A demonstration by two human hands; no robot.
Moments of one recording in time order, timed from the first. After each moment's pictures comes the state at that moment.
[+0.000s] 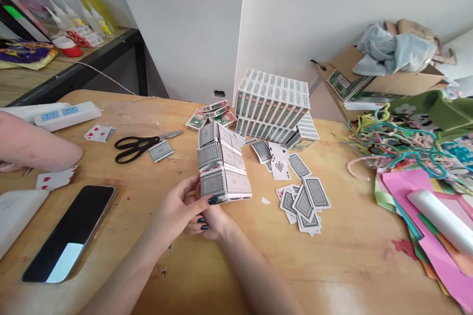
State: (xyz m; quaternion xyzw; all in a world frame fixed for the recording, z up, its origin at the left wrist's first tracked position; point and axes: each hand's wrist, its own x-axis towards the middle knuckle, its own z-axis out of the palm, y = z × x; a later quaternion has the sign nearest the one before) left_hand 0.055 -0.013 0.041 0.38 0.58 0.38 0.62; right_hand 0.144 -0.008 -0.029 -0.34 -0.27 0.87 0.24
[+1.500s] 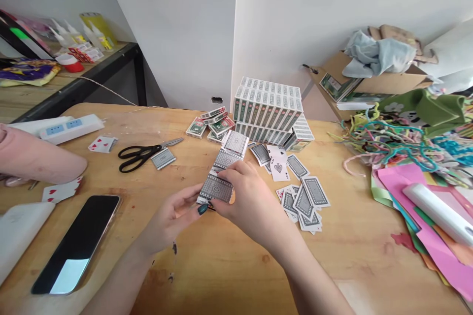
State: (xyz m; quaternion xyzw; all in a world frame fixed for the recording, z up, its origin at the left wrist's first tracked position) left_hand 0.022 -0.010 0.043 0.57 0.34 0.35 0.66; right_hand 0.212 -0.006 0.109 -0.58 -0.75 0.25 0.19
